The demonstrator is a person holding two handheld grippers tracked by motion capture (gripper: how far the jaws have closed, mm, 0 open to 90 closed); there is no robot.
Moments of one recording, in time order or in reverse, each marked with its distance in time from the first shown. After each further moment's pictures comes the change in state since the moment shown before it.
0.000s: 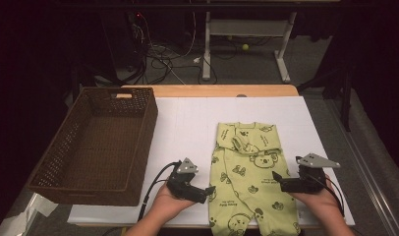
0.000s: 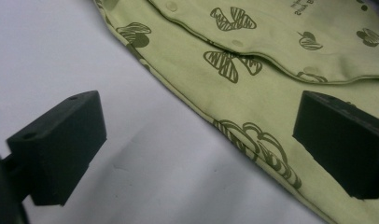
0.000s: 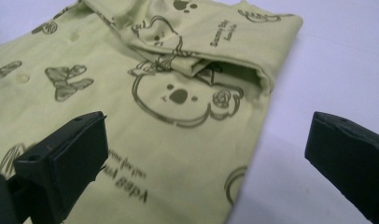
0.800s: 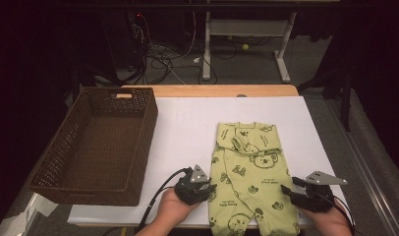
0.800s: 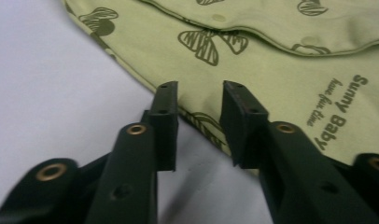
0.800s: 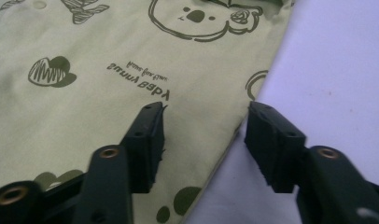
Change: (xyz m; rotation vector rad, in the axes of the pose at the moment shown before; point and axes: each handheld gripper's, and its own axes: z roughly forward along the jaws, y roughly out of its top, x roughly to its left) left arm -0.024 -0.001 0.014 0.072 0.054 0.104; right arm 0.006 -0.039 -0.021 0.100 0.037 0.025
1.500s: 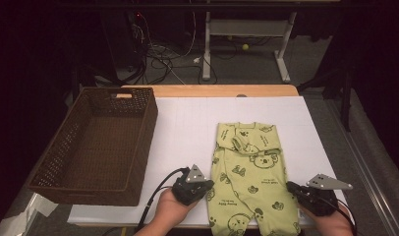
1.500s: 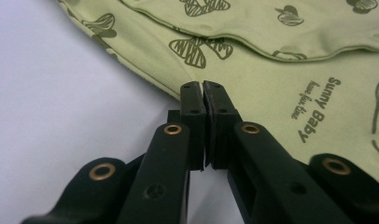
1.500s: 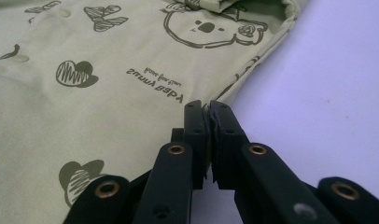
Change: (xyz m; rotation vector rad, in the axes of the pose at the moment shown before) left arm 0.002 0.000 -0.012 -0.025 -0.041 -0.007; right arm 0.003 -0.002 -0.012 -0.045 0.020 -0.031
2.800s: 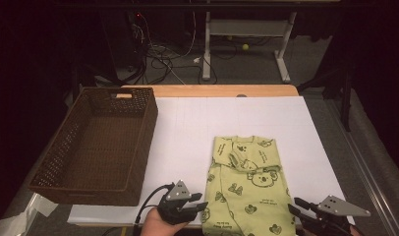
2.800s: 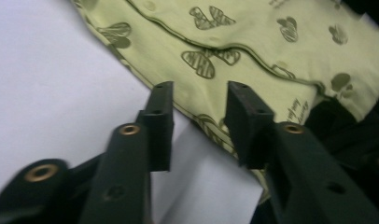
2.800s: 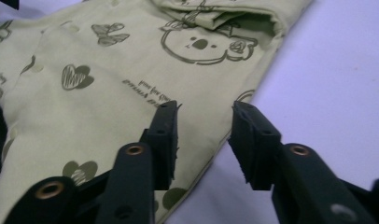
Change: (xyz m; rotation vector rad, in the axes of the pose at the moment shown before) left arm -0.018 -0.039 -0.035 -0.054 -0.064 -0.072; right arm 0.025 -0.029 -0.040 -0.050 0.067 0.004
